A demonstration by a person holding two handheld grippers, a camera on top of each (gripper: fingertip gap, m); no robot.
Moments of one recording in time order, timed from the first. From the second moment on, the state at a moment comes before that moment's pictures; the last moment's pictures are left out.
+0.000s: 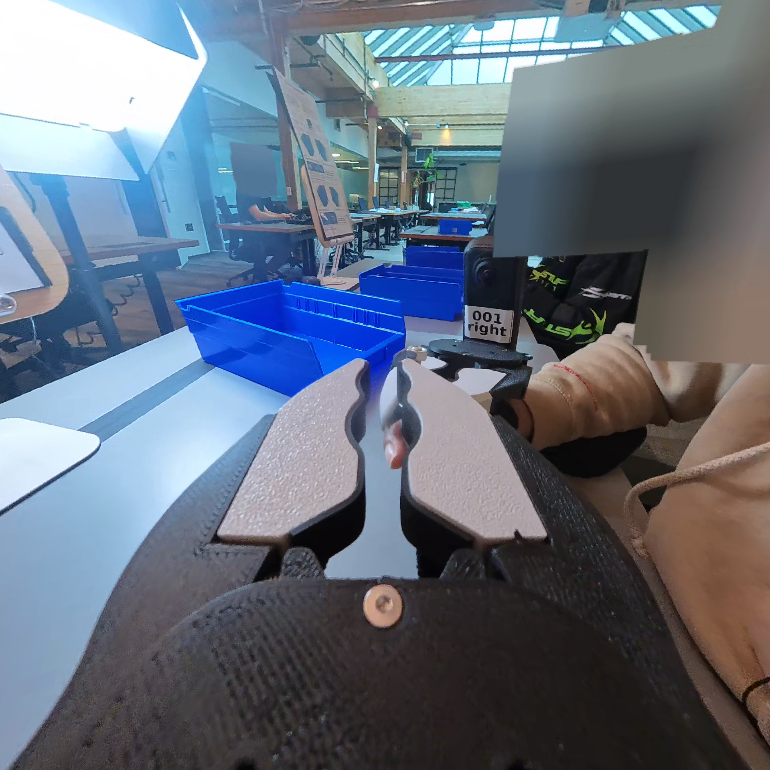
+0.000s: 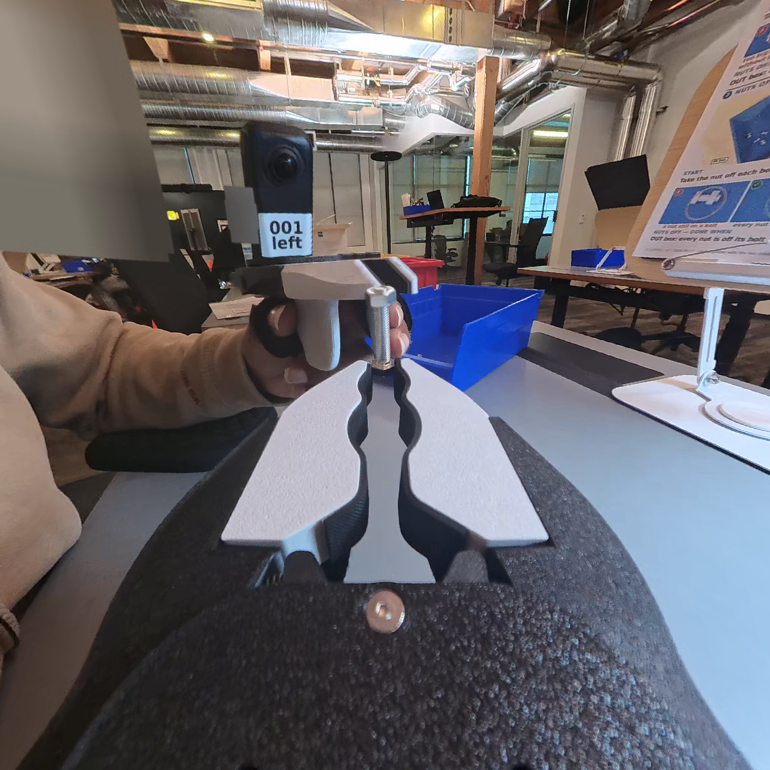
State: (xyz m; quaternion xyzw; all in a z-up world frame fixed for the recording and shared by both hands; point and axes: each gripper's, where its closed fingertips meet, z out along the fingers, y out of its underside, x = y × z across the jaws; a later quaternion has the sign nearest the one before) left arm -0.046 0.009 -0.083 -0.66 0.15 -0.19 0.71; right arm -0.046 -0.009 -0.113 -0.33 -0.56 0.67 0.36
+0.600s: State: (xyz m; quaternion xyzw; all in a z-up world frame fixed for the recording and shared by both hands) left arm -0.045 0.016 -0.094 -0.68 0.15 -0.19 0.70; right arm -0.055 -0.002 -0.128 -0.38 -0.57 0.64 0.34
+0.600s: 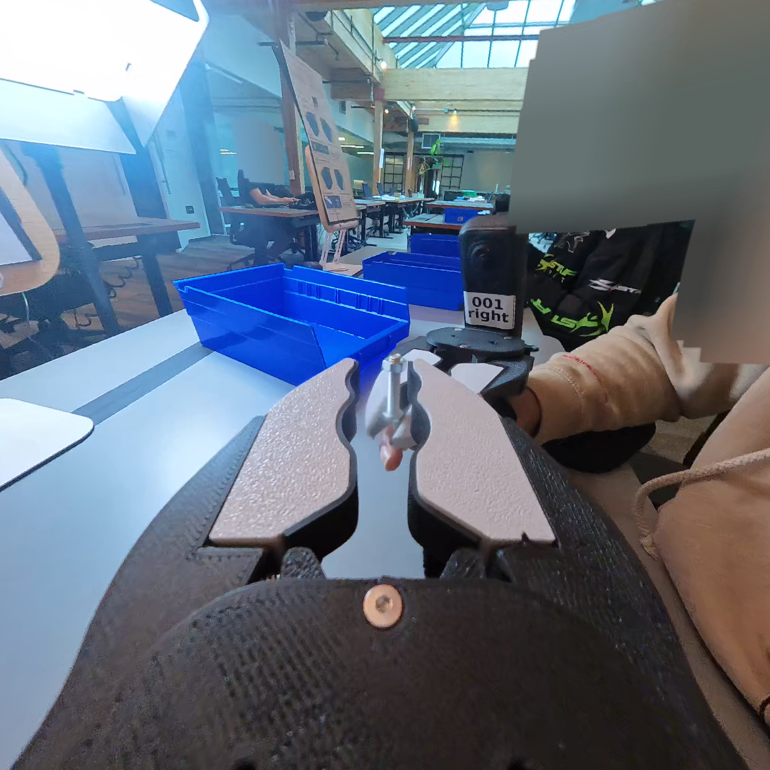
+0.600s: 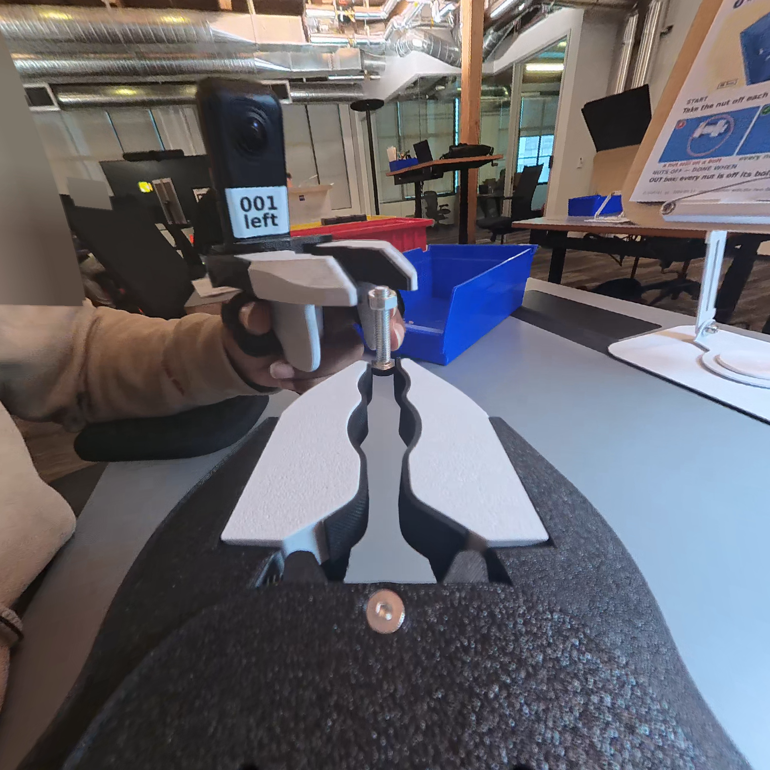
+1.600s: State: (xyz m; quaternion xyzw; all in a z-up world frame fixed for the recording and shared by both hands) left arm -0.036 0.016 -0.104 -0.69 0.17 -0.18 0.68; right arm -0.054 -0.009 -0.134 -0.37 -0.59 0.64 0.34
